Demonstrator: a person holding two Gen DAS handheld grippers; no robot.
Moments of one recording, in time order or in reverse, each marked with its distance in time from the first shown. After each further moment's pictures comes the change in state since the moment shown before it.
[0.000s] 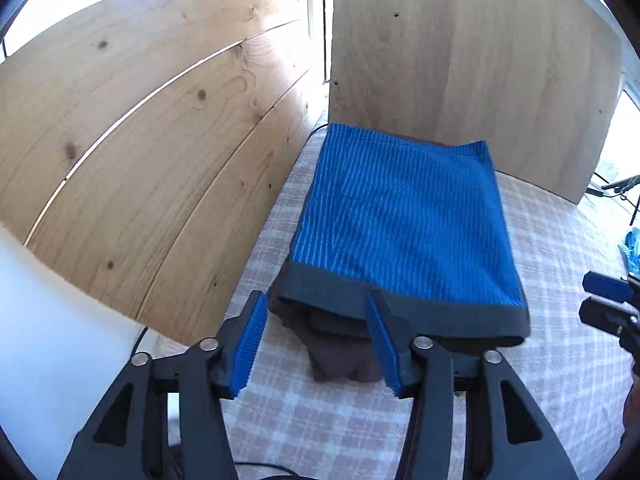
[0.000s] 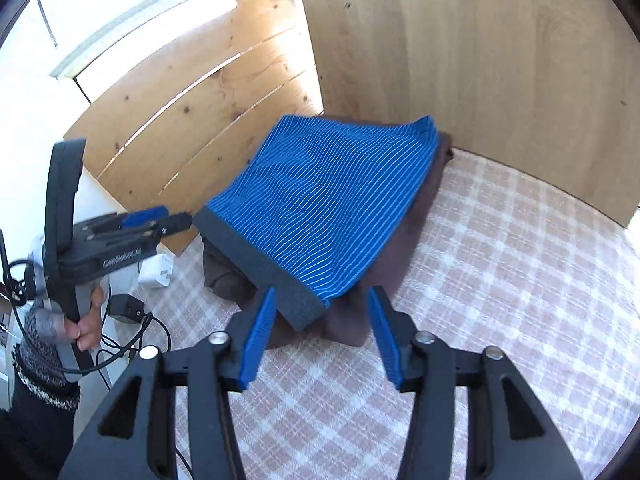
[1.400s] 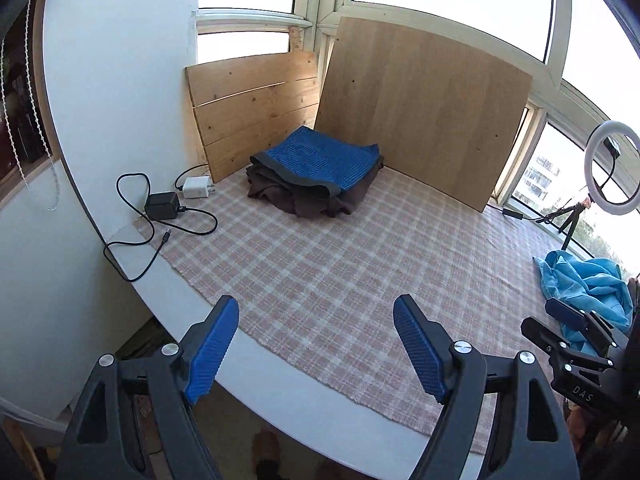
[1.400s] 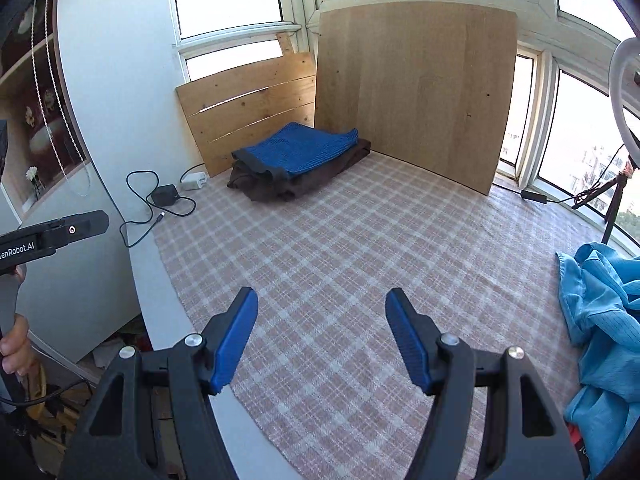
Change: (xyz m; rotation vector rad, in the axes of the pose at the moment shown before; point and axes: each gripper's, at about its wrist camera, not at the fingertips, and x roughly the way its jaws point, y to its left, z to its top) left arm -0.270 -0.219 -0.218 -0.325 -0.192 0.126; right arm -0.250 -0.089 -0.191 -0.235 -0.135 -0.031
